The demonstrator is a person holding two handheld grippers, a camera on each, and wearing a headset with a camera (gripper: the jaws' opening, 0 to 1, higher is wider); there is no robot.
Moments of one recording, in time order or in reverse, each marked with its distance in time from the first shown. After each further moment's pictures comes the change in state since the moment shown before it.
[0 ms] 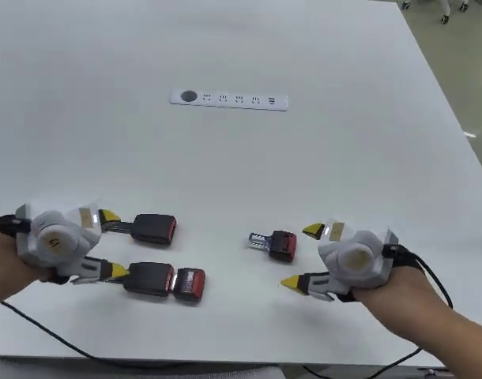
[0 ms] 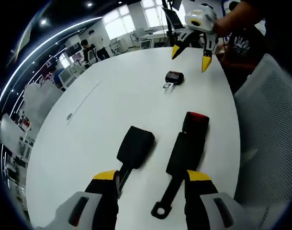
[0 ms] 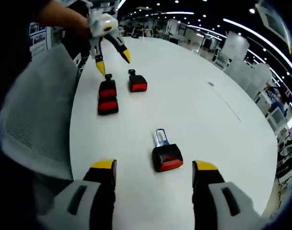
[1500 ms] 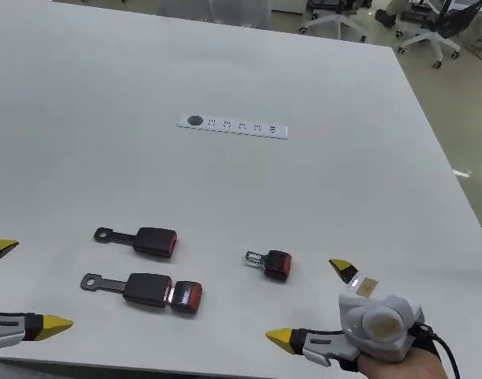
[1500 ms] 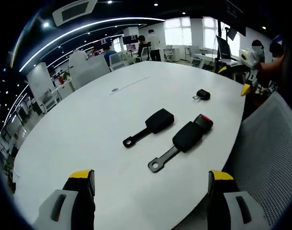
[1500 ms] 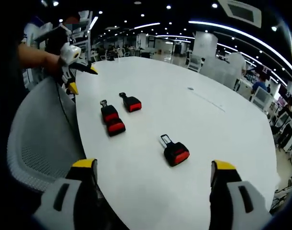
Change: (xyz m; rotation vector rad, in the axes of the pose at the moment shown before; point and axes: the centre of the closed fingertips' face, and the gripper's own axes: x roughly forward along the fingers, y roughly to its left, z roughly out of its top) left arm -0.087 -0.006 -0.057 -0.393 -0.090 0.220; right arm -0.041 0.030 0.007 0.214 -0.127 -0.102
